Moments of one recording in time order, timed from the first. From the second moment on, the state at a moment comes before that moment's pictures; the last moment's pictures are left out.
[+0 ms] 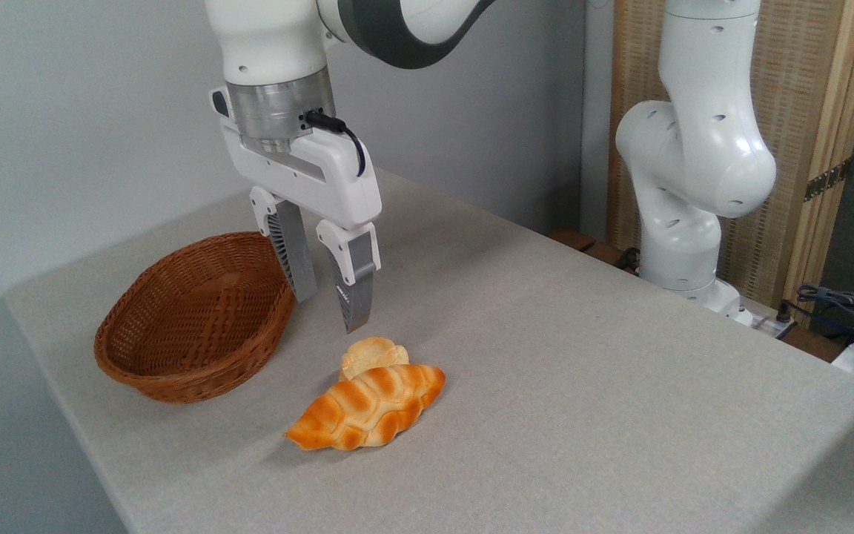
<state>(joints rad) -0.30 -0.04 0.18 -1.83 0.00 1.82 0.60</state>
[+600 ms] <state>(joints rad) -0.30 -0.04 0.22 -1.92 0.01 1.87 0.72</state>
